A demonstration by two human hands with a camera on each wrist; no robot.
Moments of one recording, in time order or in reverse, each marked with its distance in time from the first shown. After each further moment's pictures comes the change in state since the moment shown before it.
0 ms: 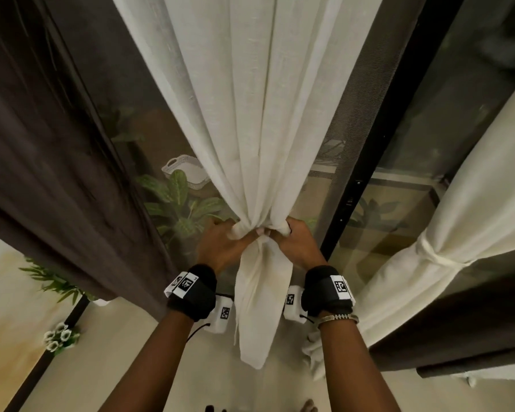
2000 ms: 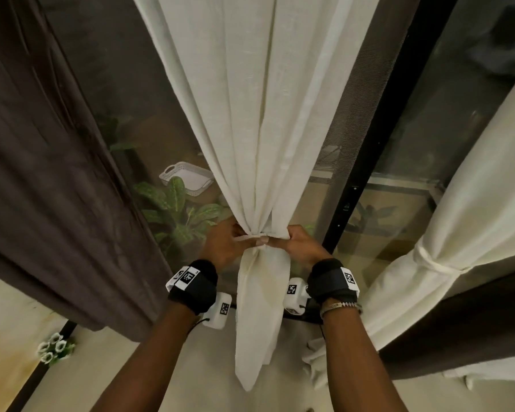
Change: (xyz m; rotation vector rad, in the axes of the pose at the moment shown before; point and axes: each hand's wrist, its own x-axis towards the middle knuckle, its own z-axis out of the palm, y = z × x) left_hand 0.027 -0.003 0.004 -0.203 -0.126 0.166; right_hand 0.012 0.006 -0.018 0.202 -0.230 0.191
